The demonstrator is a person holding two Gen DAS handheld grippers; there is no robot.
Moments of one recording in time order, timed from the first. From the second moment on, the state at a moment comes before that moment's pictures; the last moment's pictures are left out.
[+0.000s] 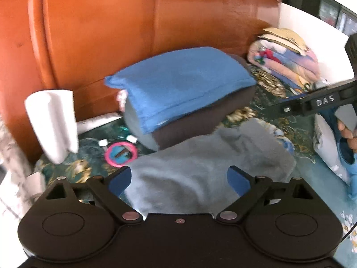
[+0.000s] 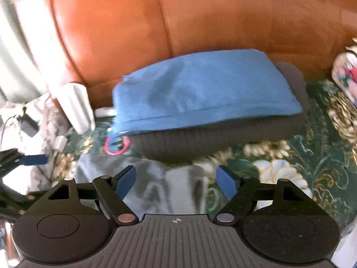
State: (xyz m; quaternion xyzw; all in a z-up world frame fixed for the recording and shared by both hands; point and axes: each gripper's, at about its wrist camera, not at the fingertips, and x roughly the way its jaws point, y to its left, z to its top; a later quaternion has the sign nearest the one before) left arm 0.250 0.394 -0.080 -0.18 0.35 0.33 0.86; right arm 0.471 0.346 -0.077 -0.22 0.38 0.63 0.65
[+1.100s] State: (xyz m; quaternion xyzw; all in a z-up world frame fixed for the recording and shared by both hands) left arm 0.244 0.428 -0.138 -0.25 0.39 0.37 0.81; right arm 0.469 0.381 -0.145 -0.26 0.45 0.57 0.64
